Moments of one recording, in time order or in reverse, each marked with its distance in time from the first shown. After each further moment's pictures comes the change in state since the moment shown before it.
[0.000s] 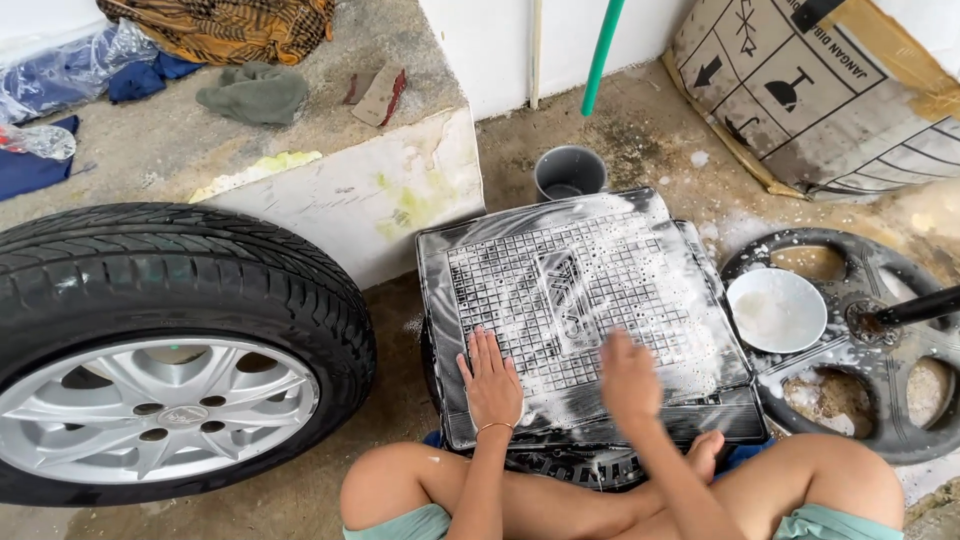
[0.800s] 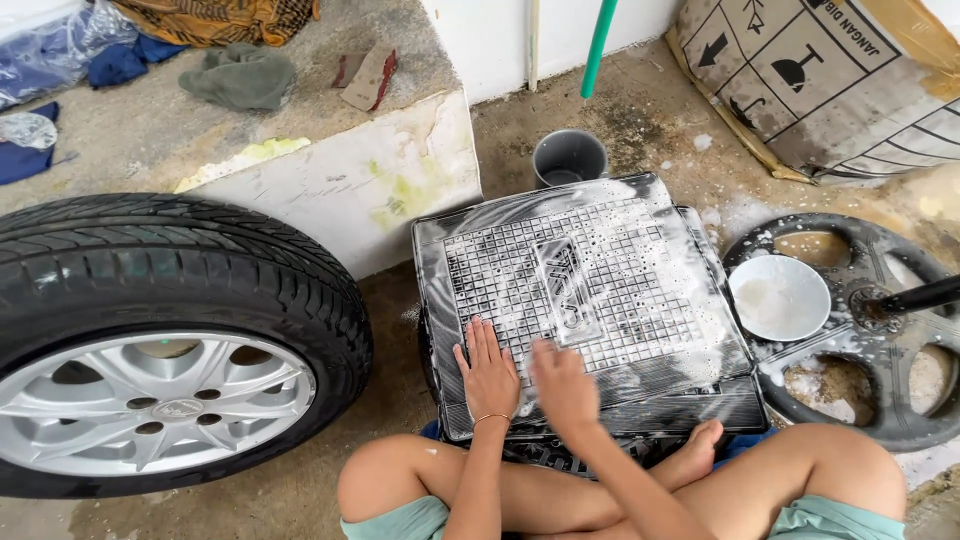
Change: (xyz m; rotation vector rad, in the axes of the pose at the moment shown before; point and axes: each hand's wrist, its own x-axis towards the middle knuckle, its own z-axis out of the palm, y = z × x) left_hand 0.001 -0.002 0.001 0.016 0.002 0.017; right_hand -0.016 -0.072 0.045 0.059 0.096 -0.291
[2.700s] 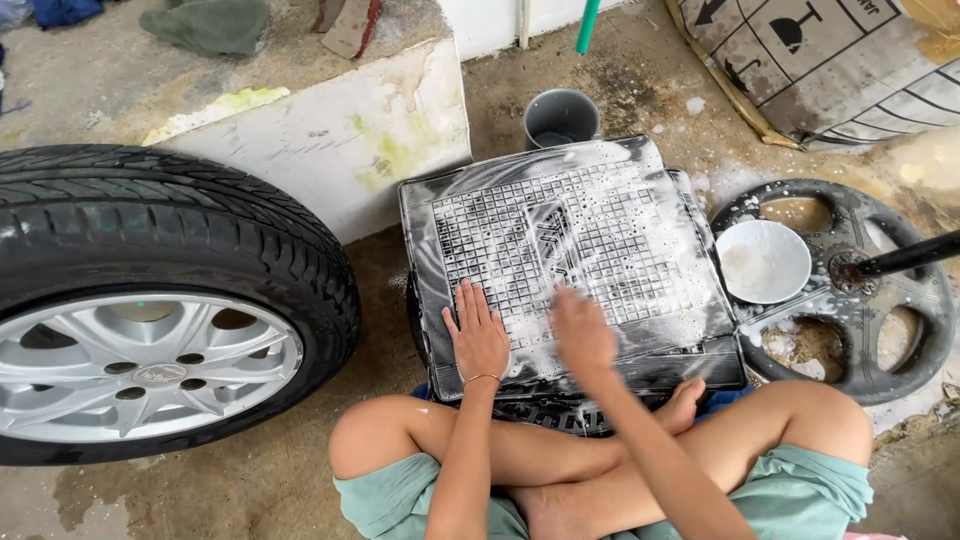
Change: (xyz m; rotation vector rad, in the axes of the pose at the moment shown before) left_hand 0.001 0.003 -0.011 -0.082 -0.034 -0.015; right_hand 0.011 0.037 -0.027 -0.016 -0.121 0.178
